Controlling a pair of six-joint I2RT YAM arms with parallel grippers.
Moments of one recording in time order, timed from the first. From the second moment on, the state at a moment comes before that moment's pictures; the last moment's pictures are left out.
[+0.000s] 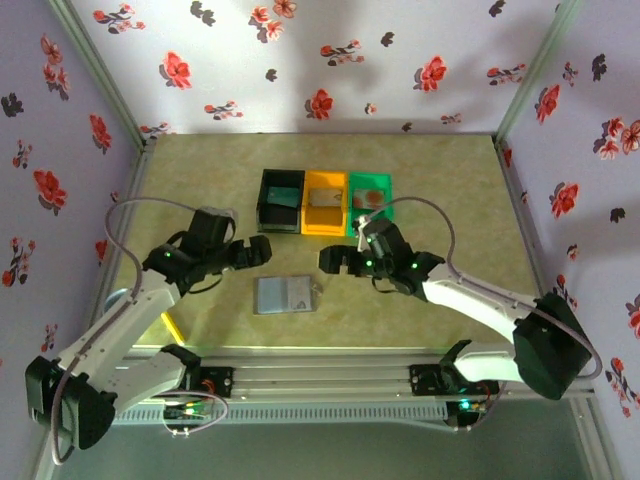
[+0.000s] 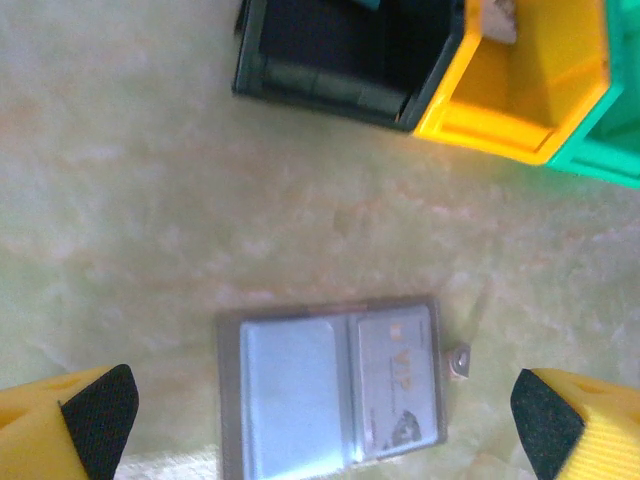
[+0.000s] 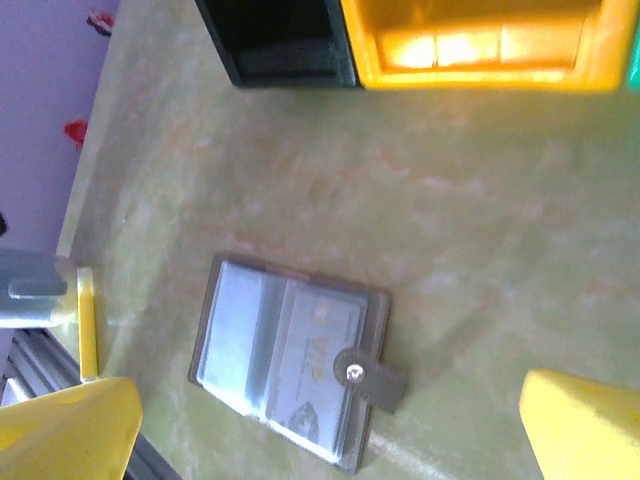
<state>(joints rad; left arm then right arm) -0.52 1.03 0.85 -0.72 0.04 -0.63 0.75 1.26 0.71 -0.14 -0.23 0.72</state>
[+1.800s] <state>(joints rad) -0.67 0.96 0.52 -0.38 0.08 -1.15 0.98 1.60 0.69 0.19 -0.19 0.98</state>
